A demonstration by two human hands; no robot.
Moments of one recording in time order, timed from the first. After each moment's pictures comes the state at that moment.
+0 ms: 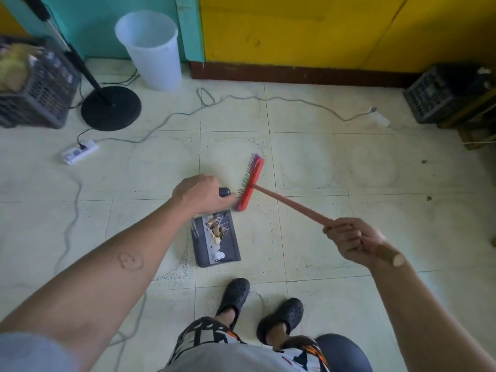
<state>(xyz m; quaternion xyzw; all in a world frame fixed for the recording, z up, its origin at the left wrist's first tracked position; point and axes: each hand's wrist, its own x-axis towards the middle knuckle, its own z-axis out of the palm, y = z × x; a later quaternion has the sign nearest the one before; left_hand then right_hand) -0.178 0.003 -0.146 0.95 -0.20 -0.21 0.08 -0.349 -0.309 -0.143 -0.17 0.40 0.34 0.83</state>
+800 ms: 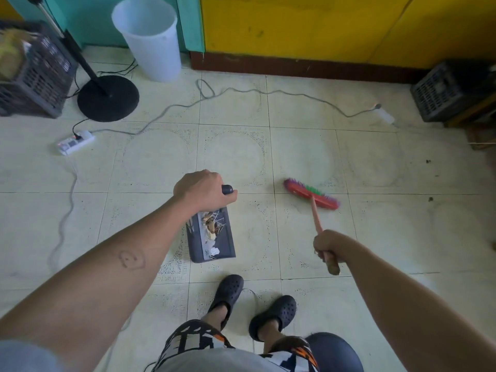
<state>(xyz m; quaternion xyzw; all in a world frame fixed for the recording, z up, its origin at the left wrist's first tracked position) -0.173 -0.031 -0.161 0.96 -0.20 -0.19 0.06 -0.327 -0.305 -0.203 -0.72 0.45 0.42 0.33</state>
